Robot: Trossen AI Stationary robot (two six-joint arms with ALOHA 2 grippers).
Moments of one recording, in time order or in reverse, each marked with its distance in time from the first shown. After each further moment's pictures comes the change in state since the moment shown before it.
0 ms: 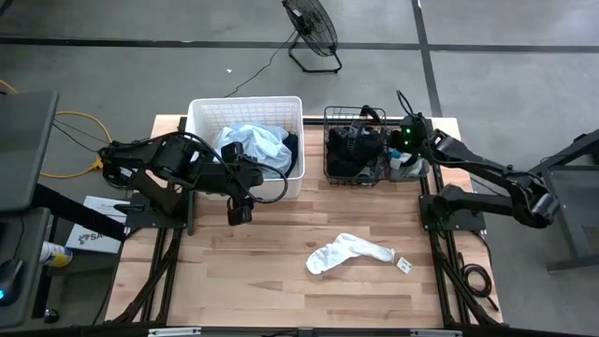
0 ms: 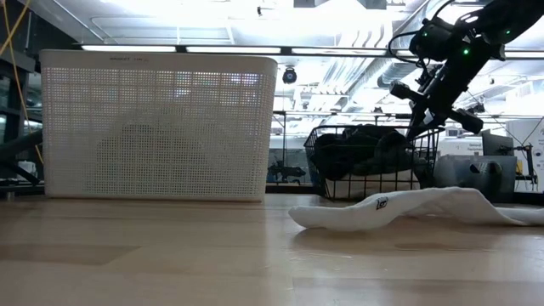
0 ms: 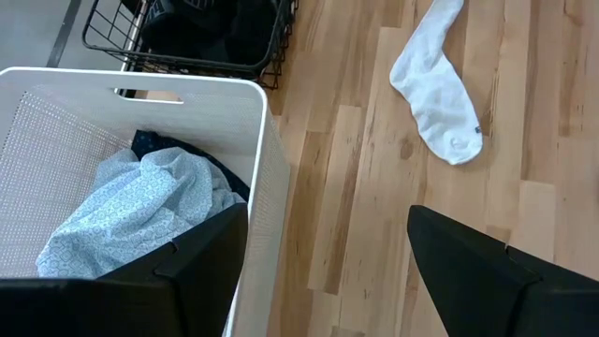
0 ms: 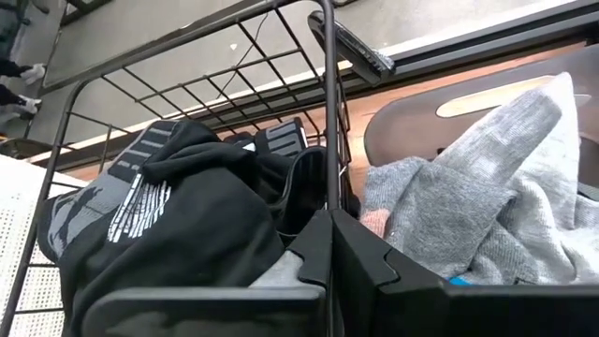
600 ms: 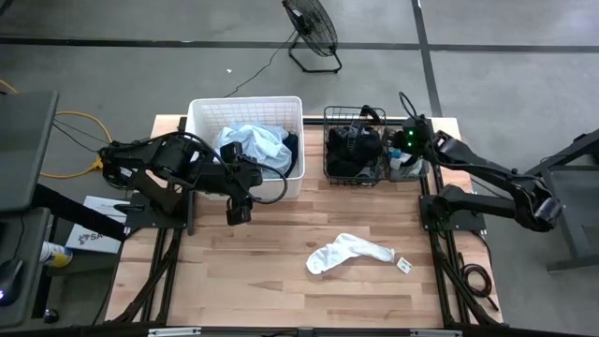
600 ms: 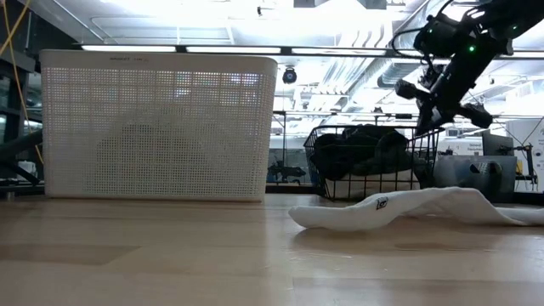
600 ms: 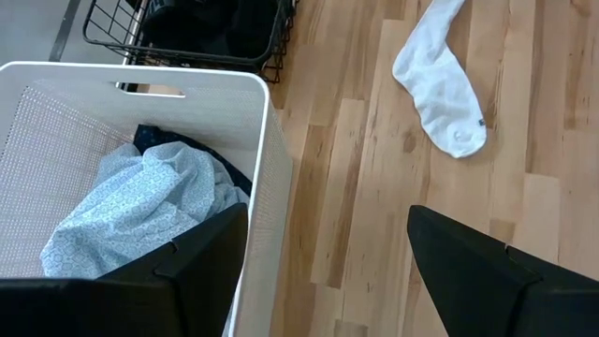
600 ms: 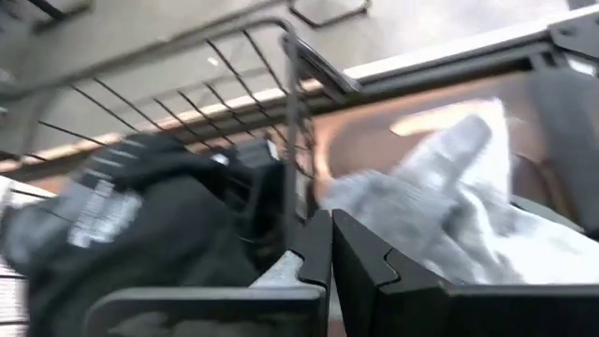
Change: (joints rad) left arm 0.000 0.000 0.000 -0.017 0.000 0.000; right arm 0.005 -0.054 -0.002 -0.061 0.088 -0.032
